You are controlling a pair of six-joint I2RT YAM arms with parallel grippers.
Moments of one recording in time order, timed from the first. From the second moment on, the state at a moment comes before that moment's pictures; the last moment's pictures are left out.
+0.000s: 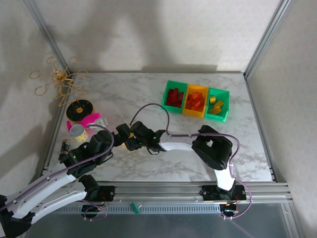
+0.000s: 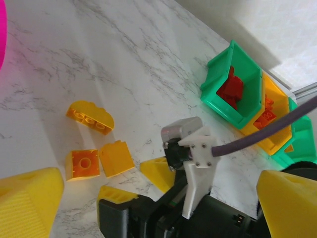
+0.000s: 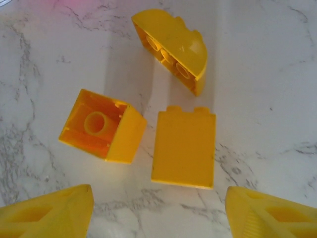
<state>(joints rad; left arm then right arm) -0.79 0.67 0.65 -0.56 -0.51 -1.01 1.10 1.97 1.22 -0.07 0.08 0.37</state>
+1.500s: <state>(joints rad) -0.77 0.82 0.67 -0.39 -0.37 -0.94 0.85 1.57 1.01 -0.19 0.23 0.46</state>
